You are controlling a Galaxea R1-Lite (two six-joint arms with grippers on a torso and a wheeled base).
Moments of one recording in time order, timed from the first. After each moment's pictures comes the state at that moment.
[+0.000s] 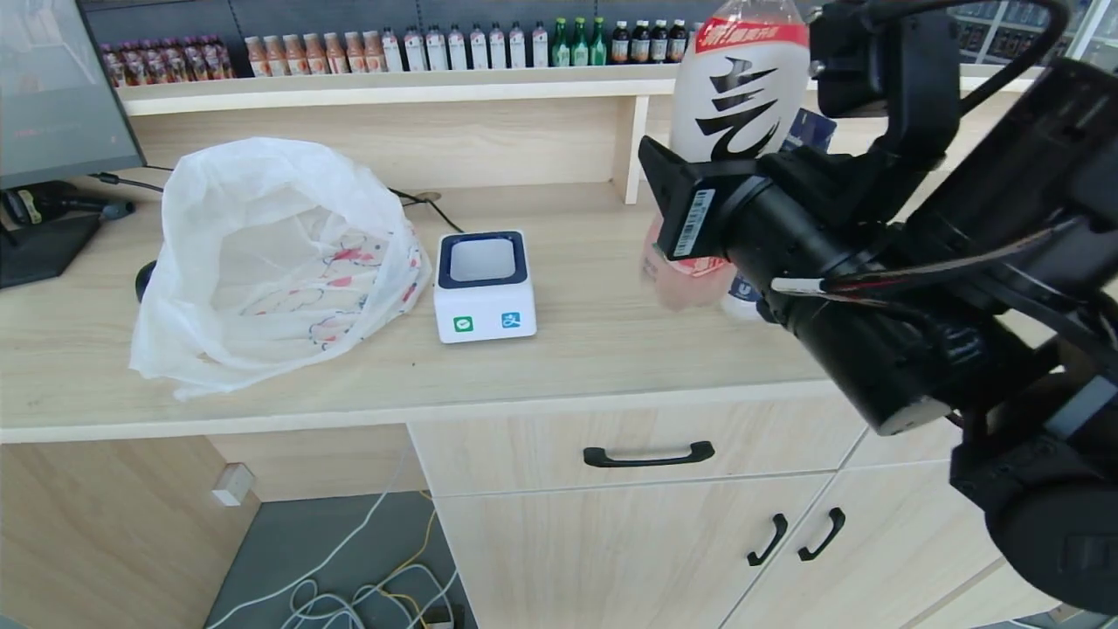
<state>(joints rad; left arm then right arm) 0.00 0.00 0.00 0.00 0.00 -0.01 0.86 1.69 -1.04 -1.08 -0.53 -0.23</state>
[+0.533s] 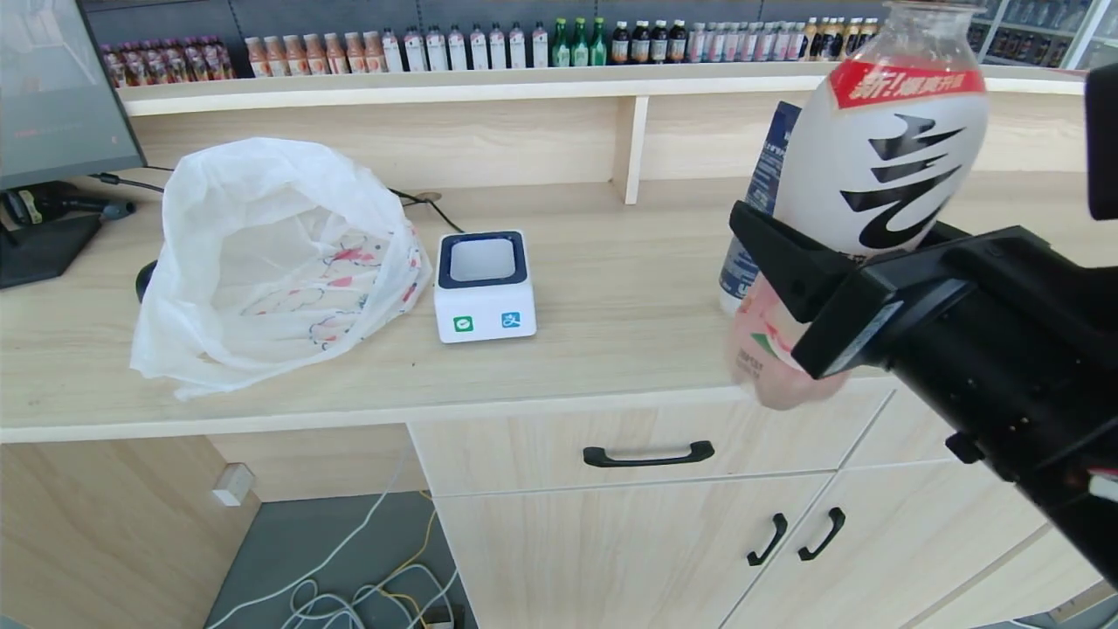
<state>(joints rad) 0.00 0.00 0.00 0.00 0.00 -0.01 0.95 1.44 -0.68 -1.14 -0.53 -0.24</state>
